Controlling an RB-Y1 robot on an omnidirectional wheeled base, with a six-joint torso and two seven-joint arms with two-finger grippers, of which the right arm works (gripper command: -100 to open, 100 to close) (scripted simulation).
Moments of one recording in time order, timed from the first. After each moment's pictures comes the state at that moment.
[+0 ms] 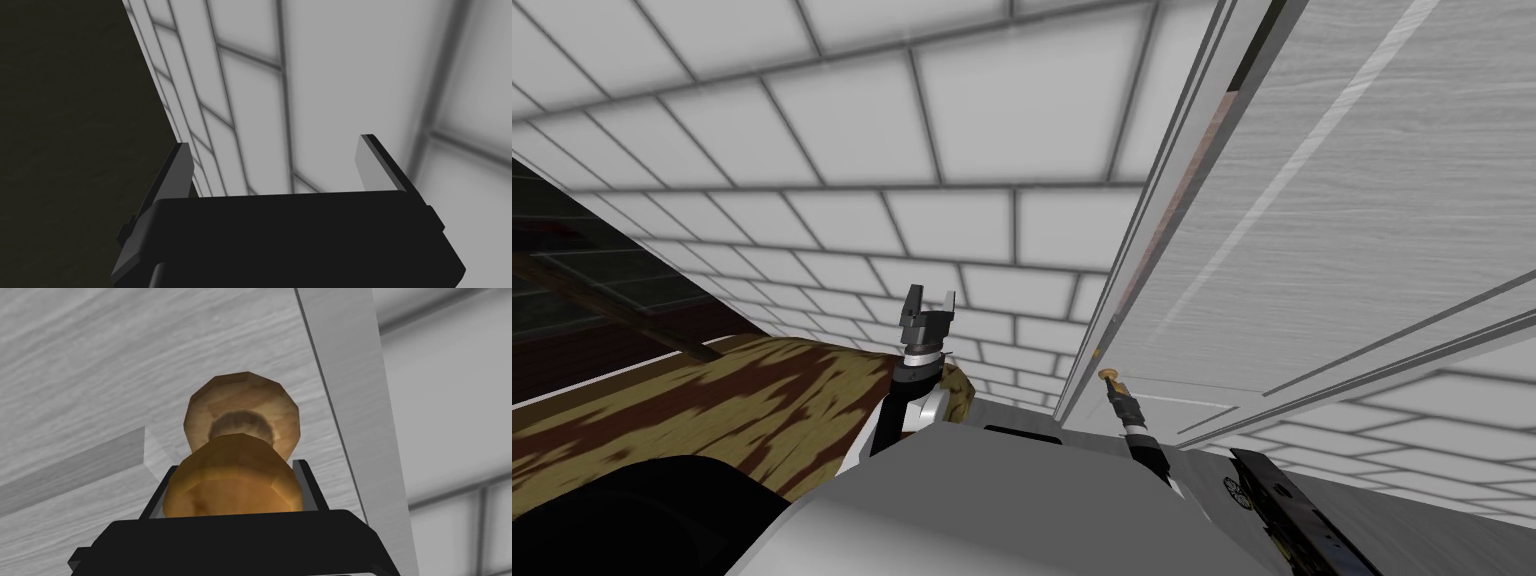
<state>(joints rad) 0.08 -0.24 -0.31 -0.74 0.34 -0.96 0.73</state>
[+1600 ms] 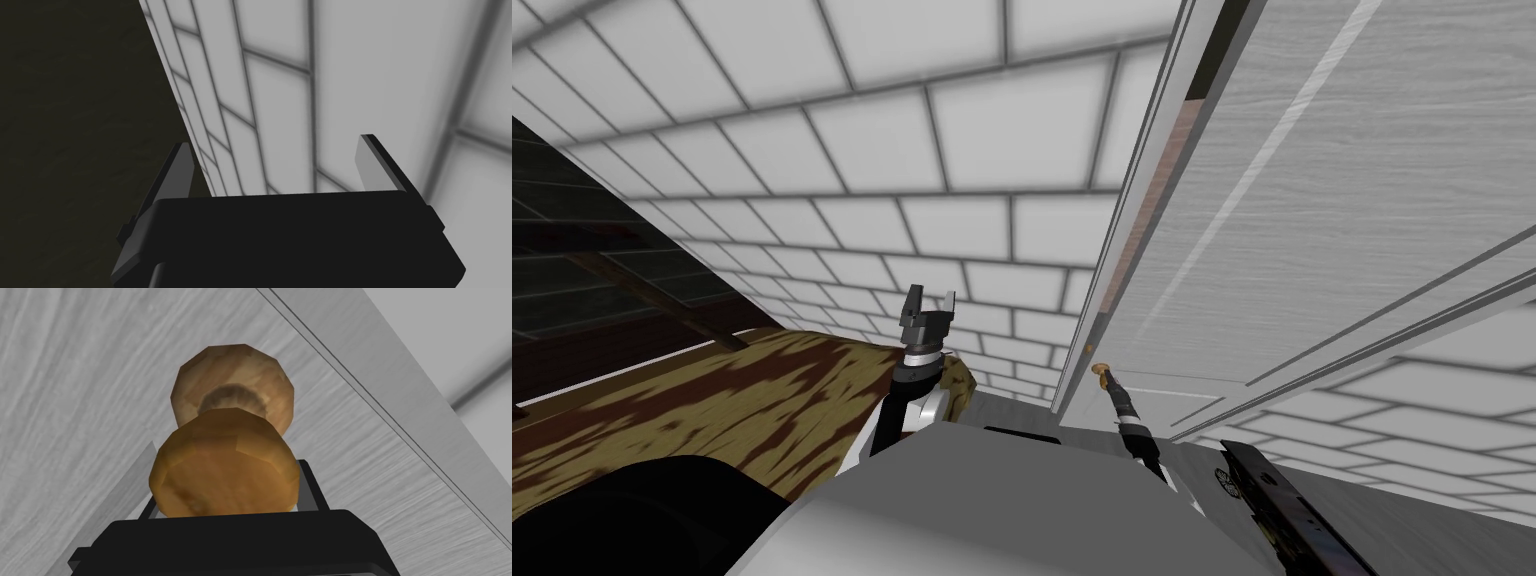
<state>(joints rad) 0.03 -0.25 -0.22 -0.71 0.21 -0.96 0.38</state>
